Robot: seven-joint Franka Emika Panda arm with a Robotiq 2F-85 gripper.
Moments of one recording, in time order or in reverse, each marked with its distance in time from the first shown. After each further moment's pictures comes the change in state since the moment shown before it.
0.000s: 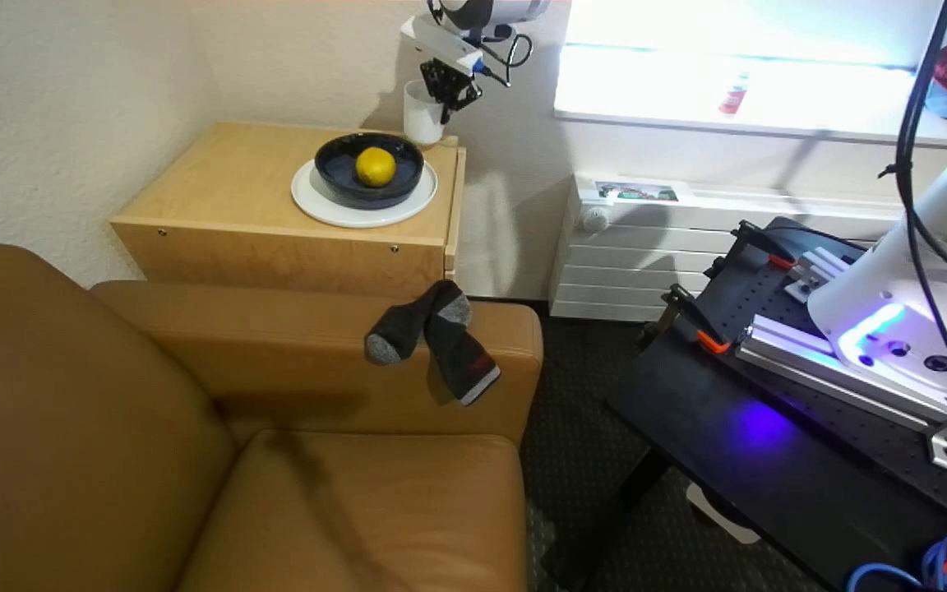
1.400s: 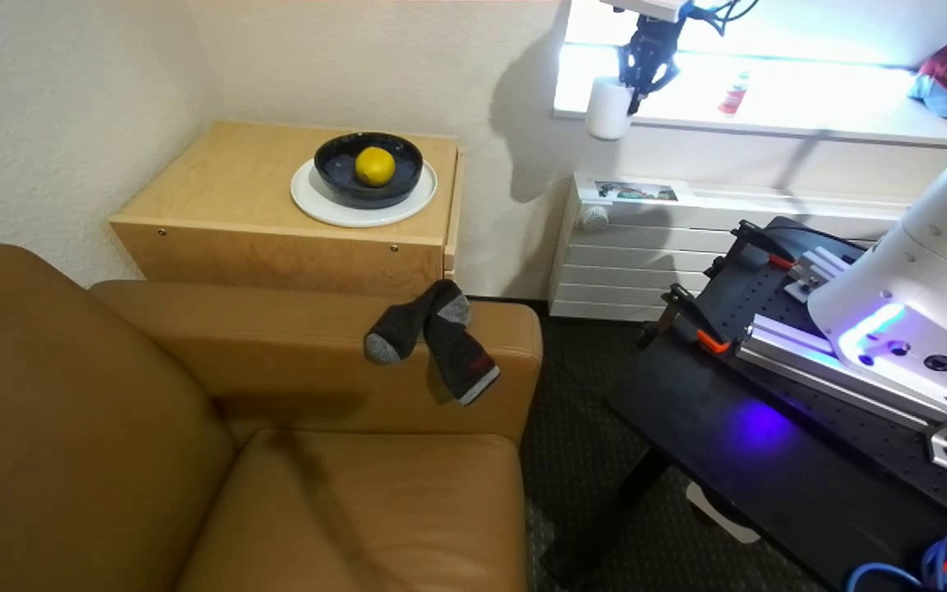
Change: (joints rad) arm -0.204 -0.711 -0.144 -0.868 -0.031 -0.109 0.053
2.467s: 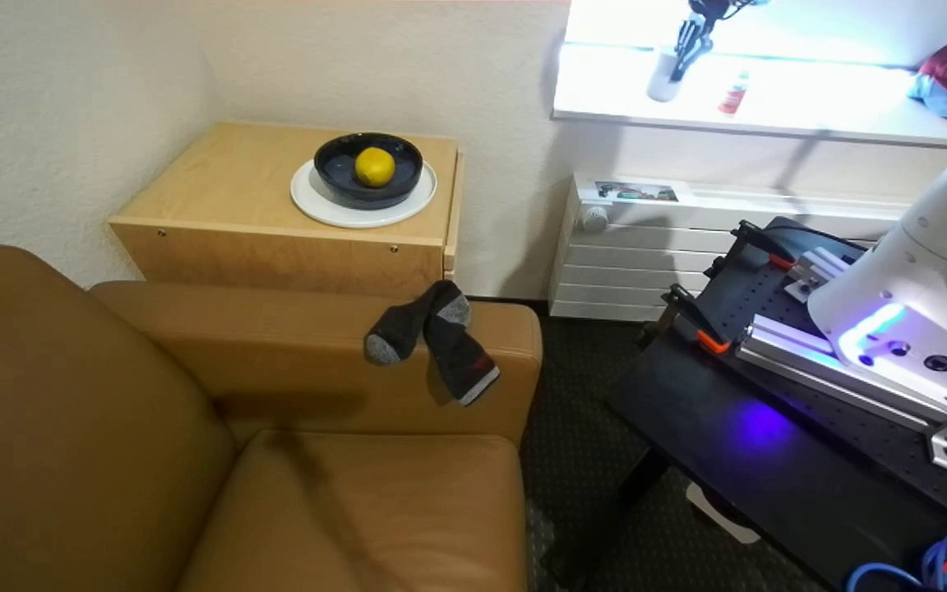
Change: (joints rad) arm -0.248 0.304 -0.120 0.391 0.144 -0.010 0.180
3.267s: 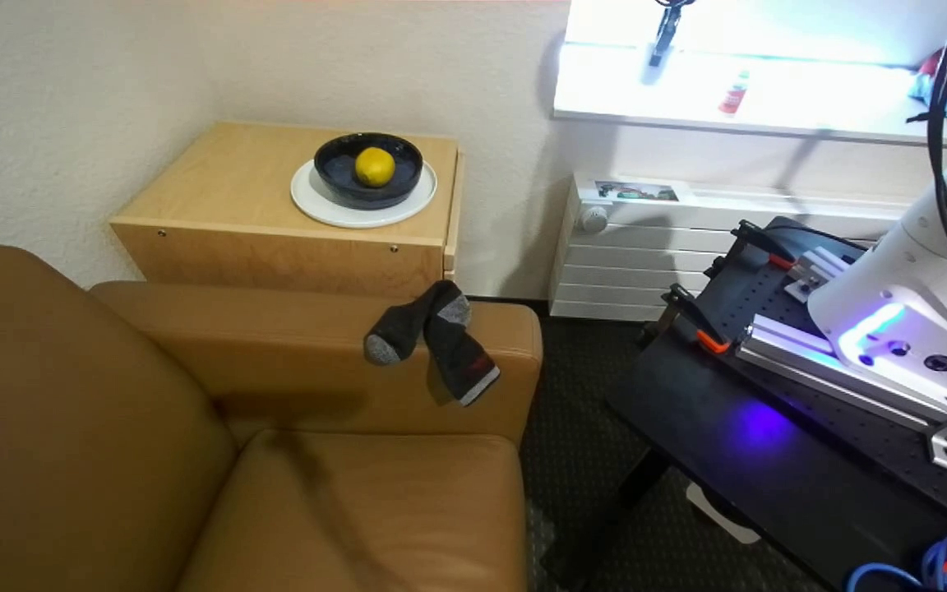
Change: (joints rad) arm 0.007 0.209 -0.010 0.332 -0.026 -0.117 0.393
